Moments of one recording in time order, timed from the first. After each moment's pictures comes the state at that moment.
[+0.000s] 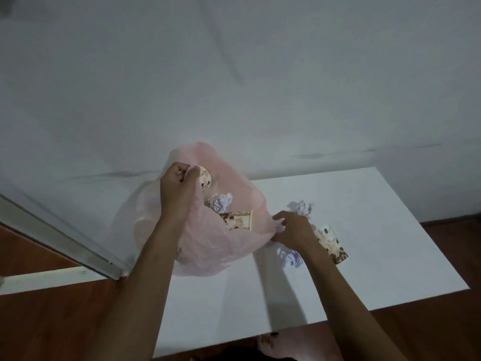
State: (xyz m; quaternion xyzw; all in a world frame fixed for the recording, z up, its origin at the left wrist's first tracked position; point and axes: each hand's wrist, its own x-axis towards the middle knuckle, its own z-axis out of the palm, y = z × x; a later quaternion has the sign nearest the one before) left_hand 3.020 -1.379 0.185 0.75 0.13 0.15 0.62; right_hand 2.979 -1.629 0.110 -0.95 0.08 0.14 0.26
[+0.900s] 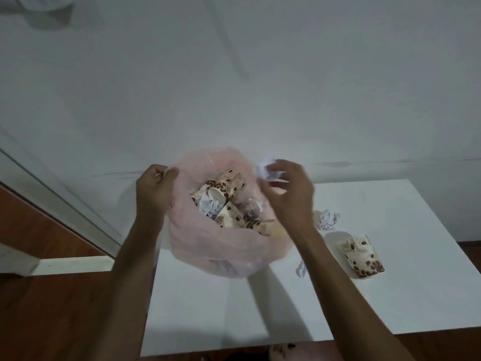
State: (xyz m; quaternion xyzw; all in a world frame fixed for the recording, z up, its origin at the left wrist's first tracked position) left_hand 3.016 -1.293 0.192 0.75 0.20 0.20 0.59; right_hand 3.005 -1.546 0.192 -0.83 -0.05 -0.18 0.52
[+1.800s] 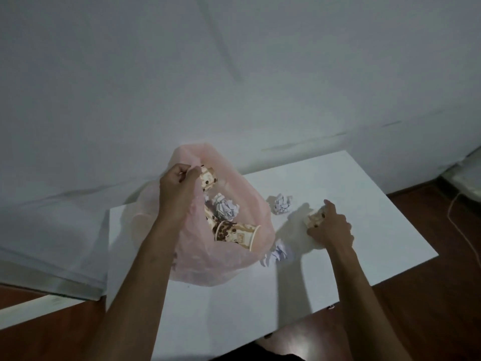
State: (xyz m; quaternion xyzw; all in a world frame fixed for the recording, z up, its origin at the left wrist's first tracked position) left_hand 3.051 -1.423 0.174 0.74 0.07 0.04 0.67; right_hand 2.952 -1.719 0.103 -0.89 0.38 0.07 0.25
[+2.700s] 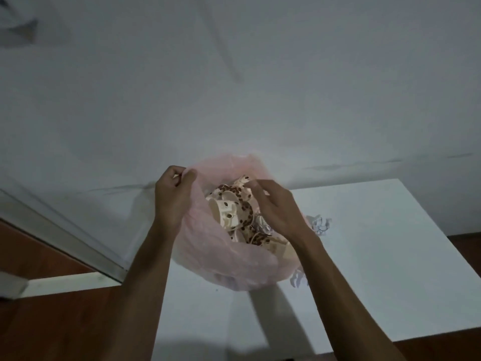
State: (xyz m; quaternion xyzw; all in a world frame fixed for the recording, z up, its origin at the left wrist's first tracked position) left_hand 3.040 -1.349 0.197 0.73 0.15 0.16 0.64; right_hand 3.011 -1.557 0.200 -0.87 -0.07 -0.01 0.49
